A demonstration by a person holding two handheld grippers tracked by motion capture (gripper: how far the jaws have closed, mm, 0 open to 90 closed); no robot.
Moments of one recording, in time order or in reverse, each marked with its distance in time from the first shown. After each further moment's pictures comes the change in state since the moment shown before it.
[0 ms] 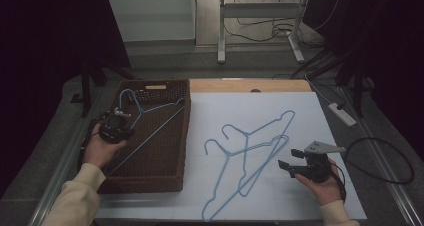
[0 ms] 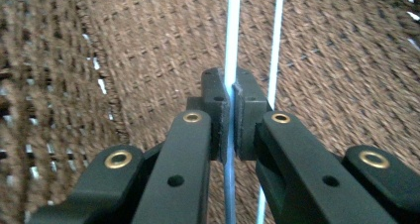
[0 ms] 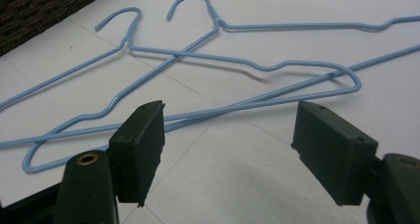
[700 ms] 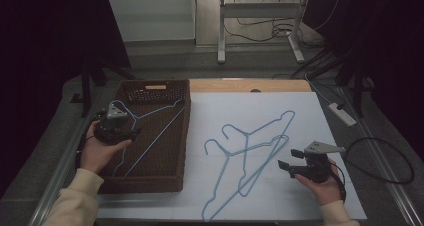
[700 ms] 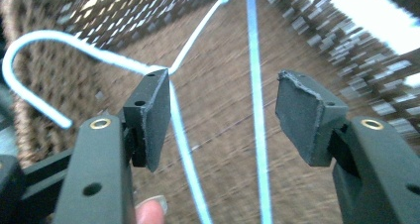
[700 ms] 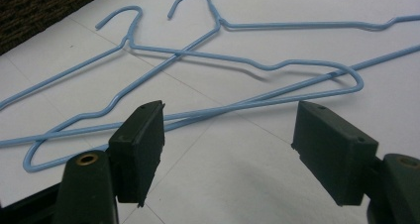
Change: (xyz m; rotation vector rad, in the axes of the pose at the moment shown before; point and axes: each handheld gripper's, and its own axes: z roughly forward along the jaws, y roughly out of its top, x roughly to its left) left arm -0.021 -0.003 -0.047 -0.259 -0.049 0.040; right arm 0.000 0.000 0.000 0.000 0.002 0.001
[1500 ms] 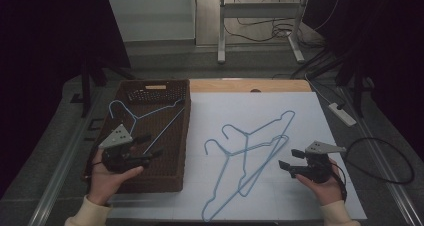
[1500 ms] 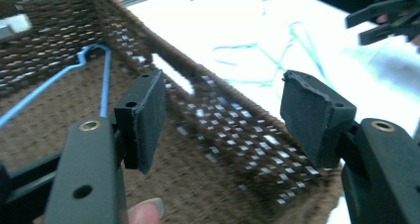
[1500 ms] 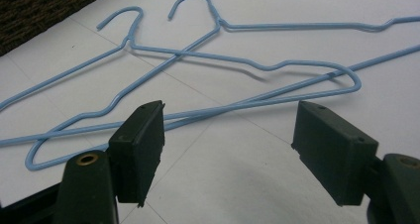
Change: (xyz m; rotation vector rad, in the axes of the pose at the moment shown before) left arm -0.078 -0.018 -0.042 -0.235 -0.318 0.029; right arm 0.000 0.000 -0.002 0.004 0.003 -0.006
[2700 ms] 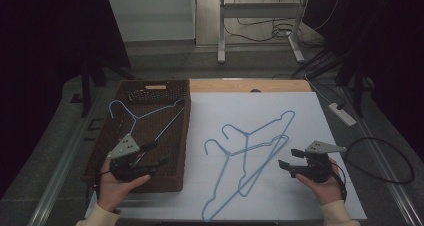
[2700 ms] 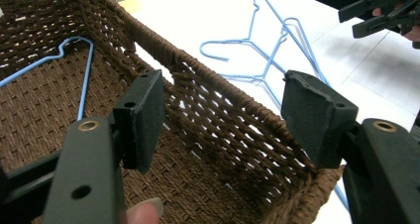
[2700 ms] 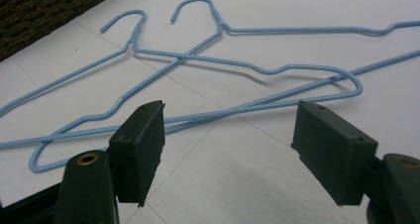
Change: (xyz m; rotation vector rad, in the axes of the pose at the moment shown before) left arm -0.011 -0.019 0.013 -0.011 -0.002 -0.005; right arm 0.000 0.001 0.000 -0.009 0.004 -0.002
